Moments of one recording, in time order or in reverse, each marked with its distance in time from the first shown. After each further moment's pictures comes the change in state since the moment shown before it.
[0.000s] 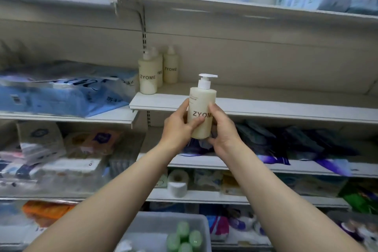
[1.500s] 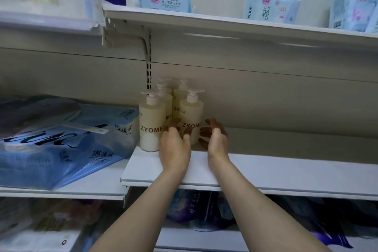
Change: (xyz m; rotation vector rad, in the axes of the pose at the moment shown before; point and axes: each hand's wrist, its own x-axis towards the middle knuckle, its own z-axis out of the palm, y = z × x) left_hand 0.223 -0.089 -0.019 0.422 0.443 -0.159; right_hand 0.259 0.023 0.073 -0.201 0.290 -0.215
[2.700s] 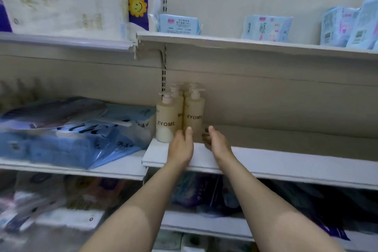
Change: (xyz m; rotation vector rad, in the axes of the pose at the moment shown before) left_hand -0.022 -0.006 -0.036 -0.155 -0.269 -0.092; right_hand -0.037 -0.014 -0.017 -0.352 -0.294 0.023
